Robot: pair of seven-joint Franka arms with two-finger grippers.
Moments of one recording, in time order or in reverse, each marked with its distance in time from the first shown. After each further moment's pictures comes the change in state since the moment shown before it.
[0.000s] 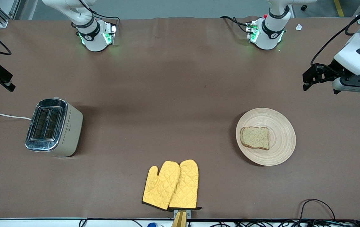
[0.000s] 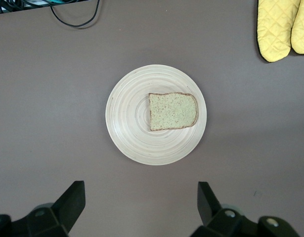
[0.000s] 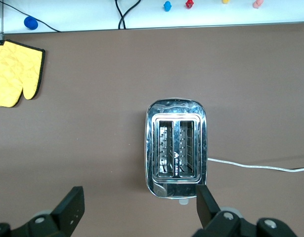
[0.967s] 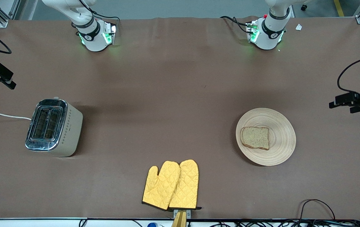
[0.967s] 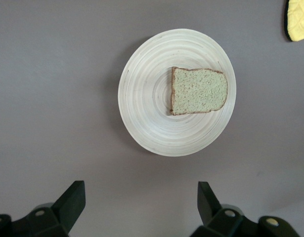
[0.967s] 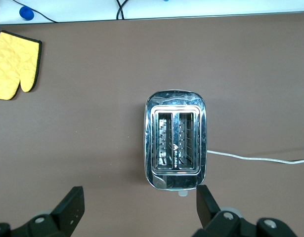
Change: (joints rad) left arm 0.372 0.267 0.016 -0.014 -0.281 -0.002 0.369; right arm 0.000 0.001 -0.003 -0.001 0.000 -0.038 0.000
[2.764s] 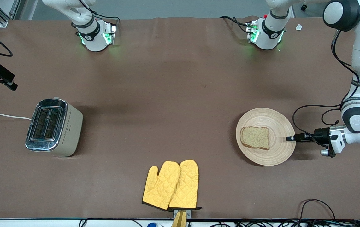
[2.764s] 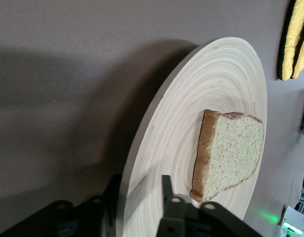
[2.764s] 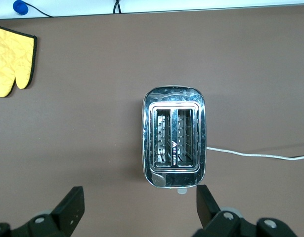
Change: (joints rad) left arm 0.054 0.536 -0.007 0.015 -0.432 0.277 0.355; right arm -0.001 0.008 -0.006 -0.009 0.000 -0.001 0.000
